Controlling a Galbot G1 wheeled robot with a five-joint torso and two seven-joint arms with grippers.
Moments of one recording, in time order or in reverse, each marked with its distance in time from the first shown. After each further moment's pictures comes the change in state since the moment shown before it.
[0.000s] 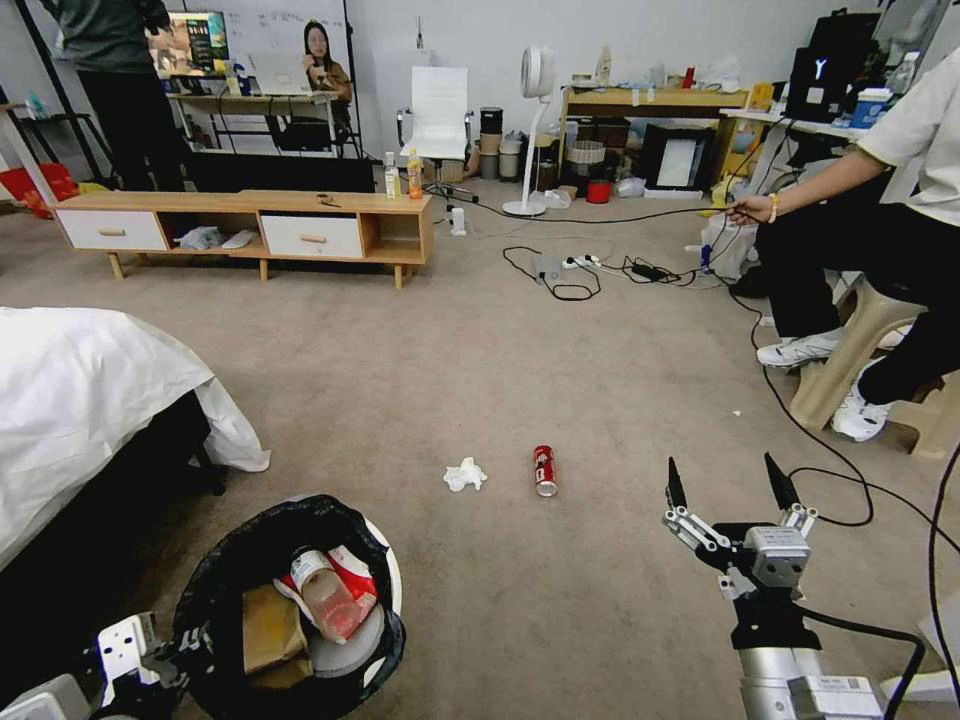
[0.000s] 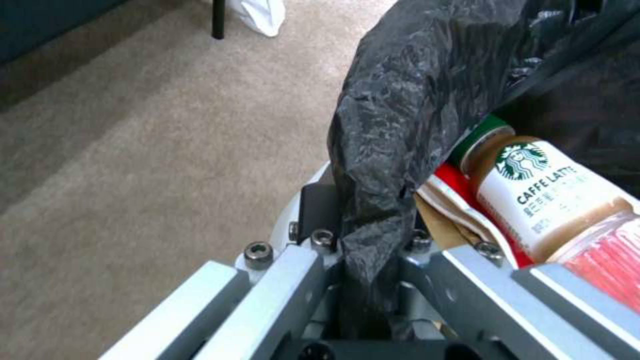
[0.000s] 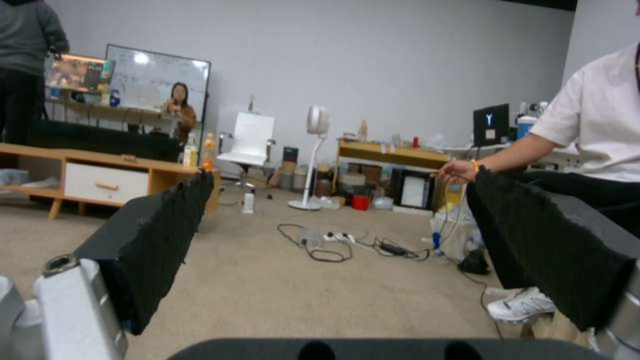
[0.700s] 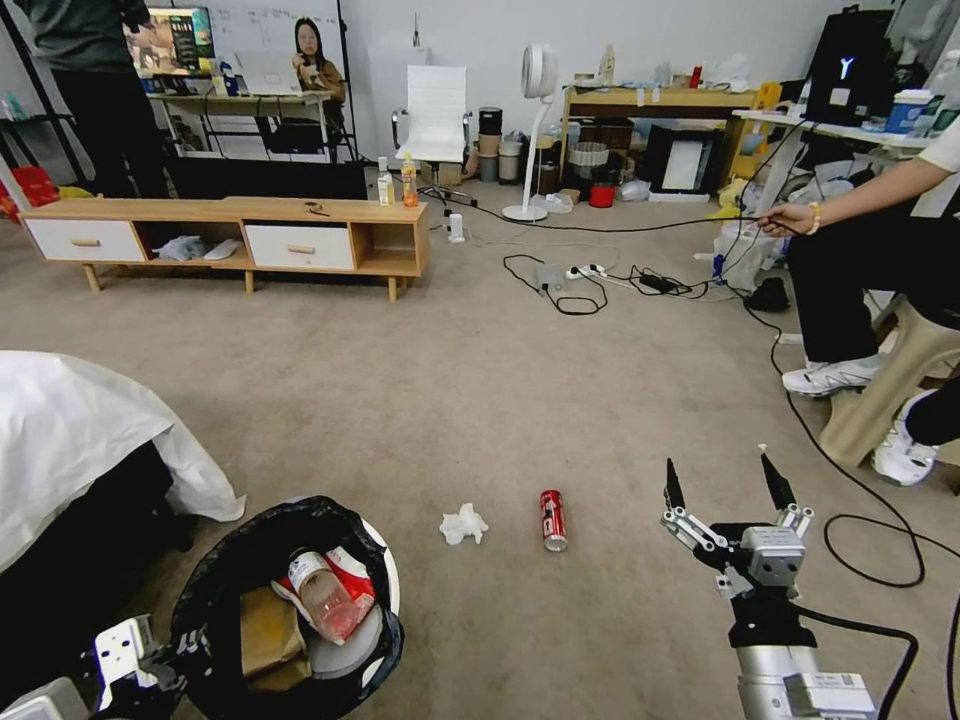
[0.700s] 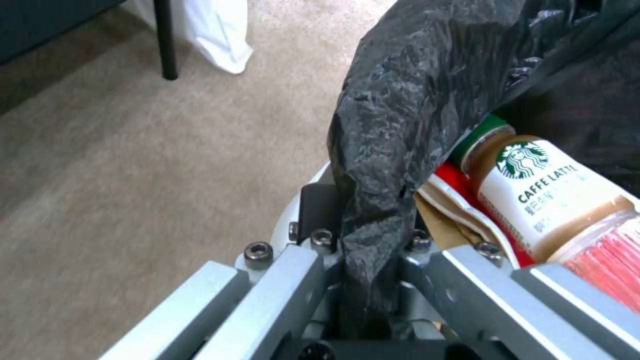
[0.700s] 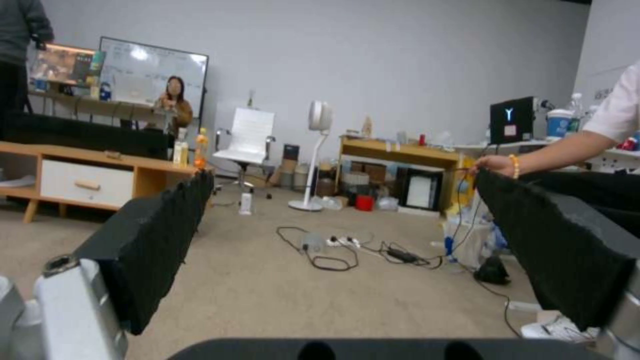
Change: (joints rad) left arm 0.002 -0.010 -0.001 0.003 0.007 0.000 0.000; right arm 0.009 -0.010 -0.004 -0.023 0.003 0.012 0.003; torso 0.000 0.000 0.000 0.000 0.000
